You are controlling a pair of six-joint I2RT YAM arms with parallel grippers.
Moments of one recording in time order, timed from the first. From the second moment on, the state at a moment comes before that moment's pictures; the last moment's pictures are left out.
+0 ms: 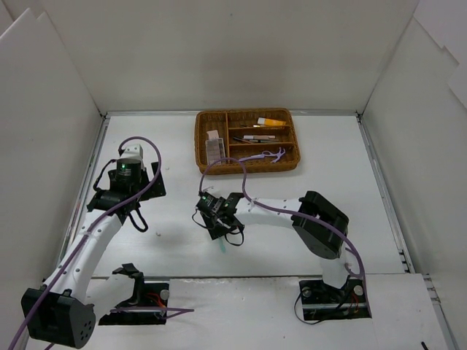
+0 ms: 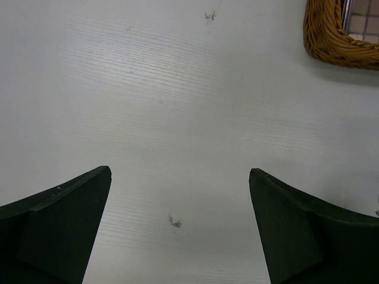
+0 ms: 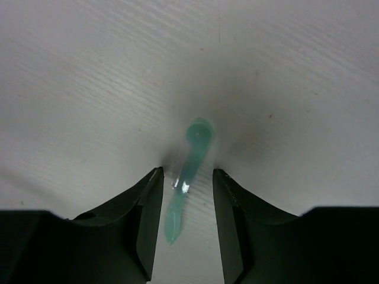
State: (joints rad) left arm -0.19 1.01 0.89 -0.62 -0.19 -0.31; right arm 1.07 1.92 1.26 -0.54 0.13 0.58
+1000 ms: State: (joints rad) left arm -0.19 1.01 0.89 -0.62 -0.19 -0.31; right arm 0.76 1.52 1.15 -0.51 0.35 0.81
